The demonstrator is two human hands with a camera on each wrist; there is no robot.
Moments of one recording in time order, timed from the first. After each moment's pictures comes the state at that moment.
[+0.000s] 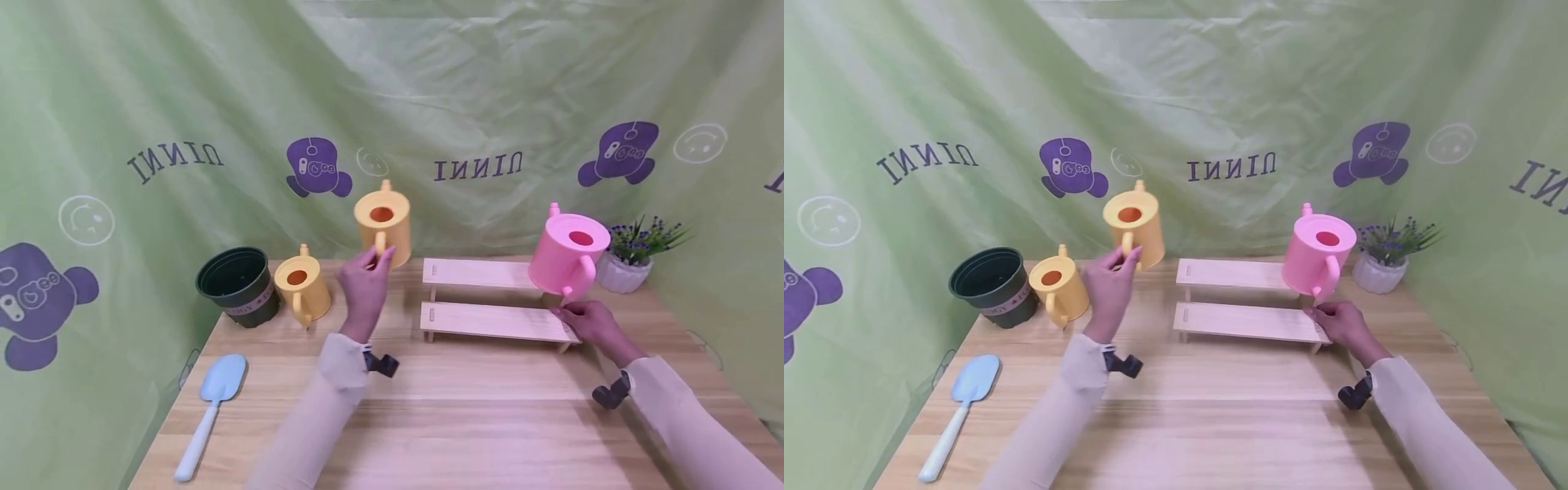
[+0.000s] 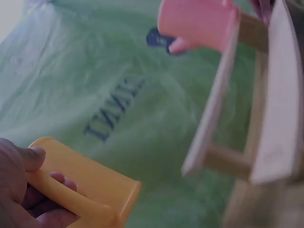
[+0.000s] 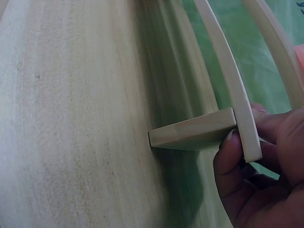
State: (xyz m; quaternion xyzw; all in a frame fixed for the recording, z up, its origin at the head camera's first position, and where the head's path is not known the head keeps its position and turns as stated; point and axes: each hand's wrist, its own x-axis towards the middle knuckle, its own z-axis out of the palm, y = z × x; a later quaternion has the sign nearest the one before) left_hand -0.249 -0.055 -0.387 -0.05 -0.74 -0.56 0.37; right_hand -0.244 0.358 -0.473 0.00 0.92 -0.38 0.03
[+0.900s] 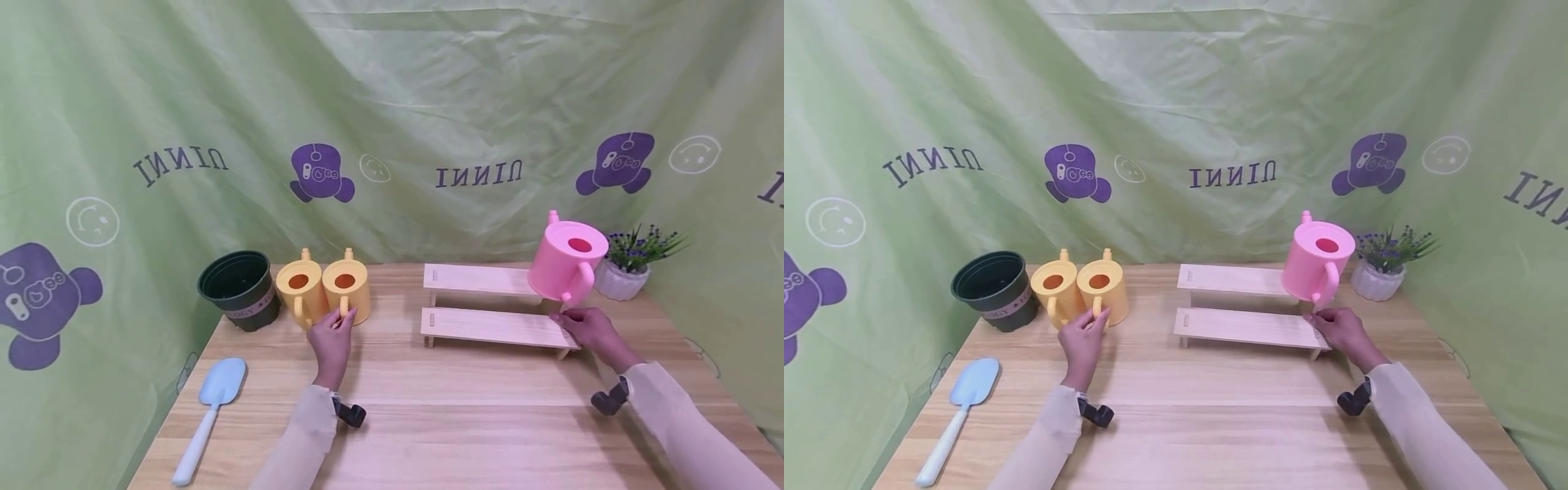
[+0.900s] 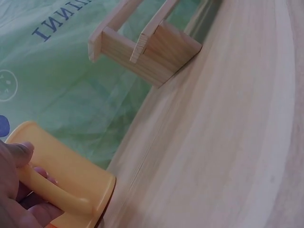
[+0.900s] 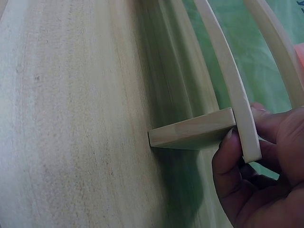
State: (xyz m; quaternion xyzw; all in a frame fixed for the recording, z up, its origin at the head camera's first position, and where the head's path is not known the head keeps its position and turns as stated) left_hand -0.228 -0.125 -0.503 0.07 -0.76 -0.54 0.36; right_hand -0.242 0.358 -0.473 0.01 0.92 -0.39 0.05
